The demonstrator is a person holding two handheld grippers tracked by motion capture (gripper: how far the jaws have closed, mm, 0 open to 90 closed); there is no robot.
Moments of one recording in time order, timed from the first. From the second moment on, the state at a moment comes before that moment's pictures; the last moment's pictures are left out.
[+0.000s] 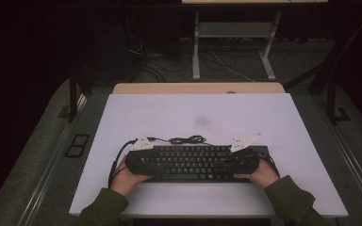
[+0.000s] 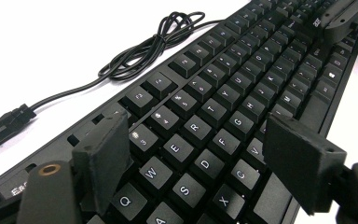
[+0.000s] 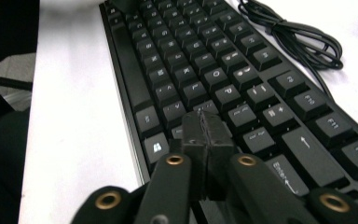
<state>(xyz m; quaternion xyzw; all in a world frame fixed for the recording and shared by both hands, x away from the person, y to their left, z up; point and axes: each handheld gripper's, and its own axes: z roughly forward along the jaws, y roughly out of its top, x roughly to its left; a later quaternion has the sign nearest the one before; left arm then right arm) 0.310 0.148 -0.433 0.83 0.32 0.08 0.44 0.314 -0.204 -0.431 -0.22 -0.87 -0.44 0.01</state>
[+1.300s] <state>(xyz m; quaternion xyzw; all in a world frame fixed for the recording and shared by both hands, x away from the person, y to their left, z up) 0.318 0.149 -0.433 0.84 0.33 0.09 0.42 0.350 -0.167 -0.427 -0.27 -0.83 -0.48 -0.02</state>
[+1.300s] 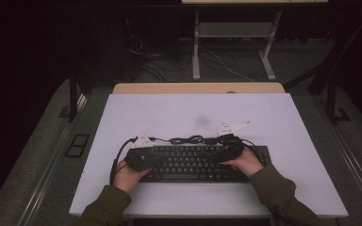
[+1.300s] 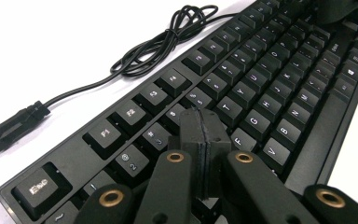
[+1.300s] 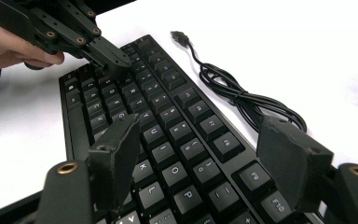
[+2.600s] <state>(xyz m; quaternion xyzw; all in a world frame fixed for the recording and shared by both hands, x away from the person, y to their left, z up) 0.318 0.152 -0.432 0.84 0.33 0.09 0.43 0.352 -0.158 -0.428 -0.27 -0.83 -0.49 -0.03</state>
